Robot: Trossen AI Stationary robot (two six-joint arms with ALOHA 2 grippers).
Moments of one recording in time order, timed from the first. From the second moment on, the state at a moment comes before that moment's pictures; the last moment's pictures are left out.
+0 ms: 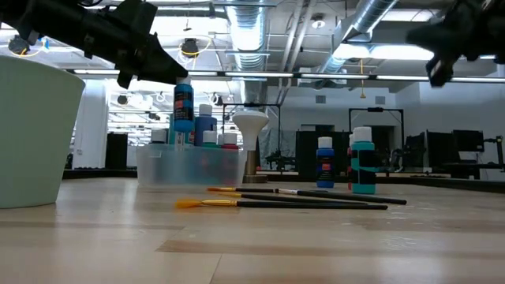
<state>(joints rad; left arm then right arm) -0.19 1.01 0.37 0.41 -0.75 -0.29 0.07 0.00 0.20 -0.14 0.16 0.38</state>
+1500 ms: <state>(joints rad) -0.08 1.33 0.31 0.72 -0.70 -0.13 0.06 0.01 0.13 -0.18 0.18 0.58</state>
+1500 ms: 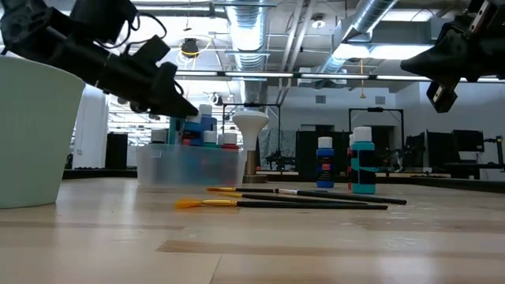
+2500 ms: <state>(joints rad) -0.01 1.52 0.31 0.85 -0.66 -0.14 0.06 0.01 0.13 -0.18 0.18 0.58</state>
